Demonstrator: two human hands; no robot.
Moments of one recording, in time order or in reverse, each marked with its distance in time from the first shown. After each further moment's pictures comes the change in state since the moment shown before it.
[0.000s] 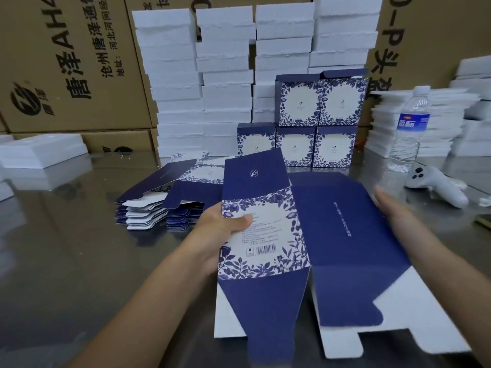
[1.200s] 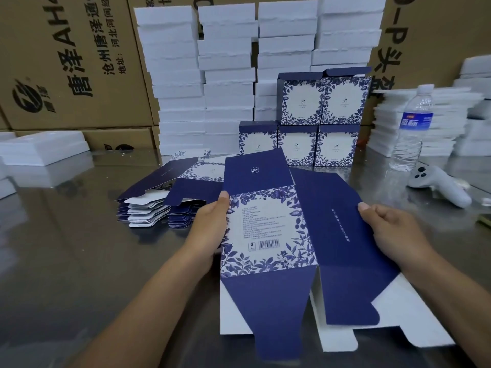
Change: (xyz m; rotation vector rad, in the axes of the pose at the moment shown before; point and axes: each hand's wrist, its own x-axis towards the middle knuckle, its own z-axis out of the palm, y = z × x) left_hand 0.007 -0.002 -0.007 0.347 0.311 0.062; right_hand -0.006 0.015 0.009 -0.361 0.128 -0.134
